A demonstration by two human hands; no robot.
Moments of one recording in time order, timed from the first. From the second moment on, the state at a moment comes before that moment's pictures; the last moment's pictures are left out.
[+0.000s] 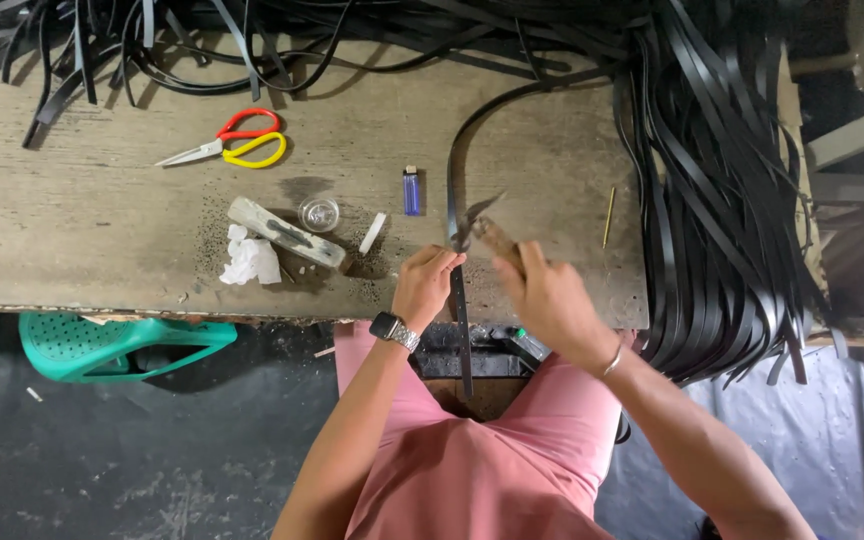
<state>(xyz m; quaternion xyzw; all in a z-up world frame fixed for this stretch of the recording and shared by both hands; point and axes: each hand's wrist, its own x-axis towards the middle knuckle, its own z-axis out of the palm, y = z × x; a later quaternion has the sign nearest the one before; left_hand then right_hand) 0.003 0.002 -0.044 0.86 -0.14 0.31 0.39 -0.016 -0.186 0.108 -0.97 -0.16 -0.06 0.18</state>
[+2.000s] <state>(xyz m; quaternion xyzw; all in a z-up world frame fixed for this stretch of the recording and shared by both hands) -0.004 0.001 0.000 0.82 -0.05 0.25 0.51 -0.003 -0.186 0.039 -0.94 -0.30 -0.01 0.16</state>
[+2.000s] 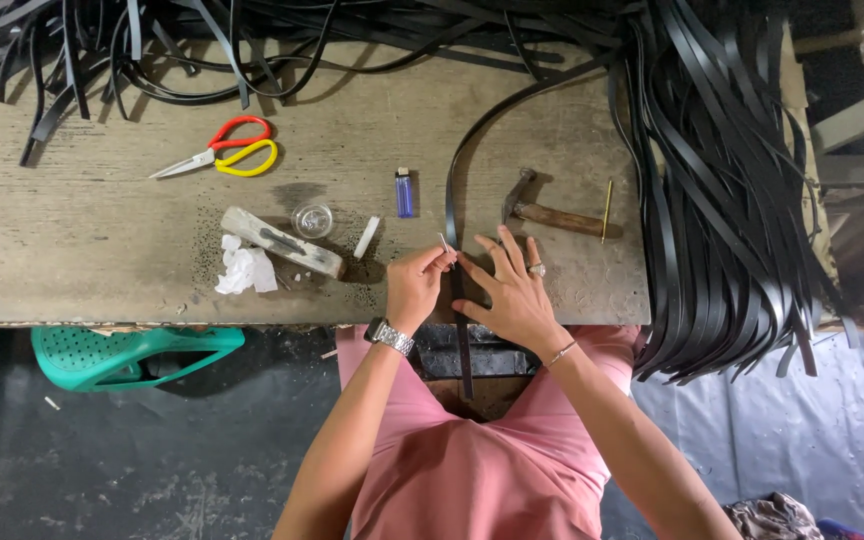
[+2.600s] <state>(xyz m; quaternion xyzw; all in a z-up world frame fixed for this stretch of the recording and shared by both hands) -0.007 0.002 -0.017 0.85 -0.15 0.29 0.41 0.062 -0.258 0.022 -0.98 -0.18 -0.13 -0.03</state>
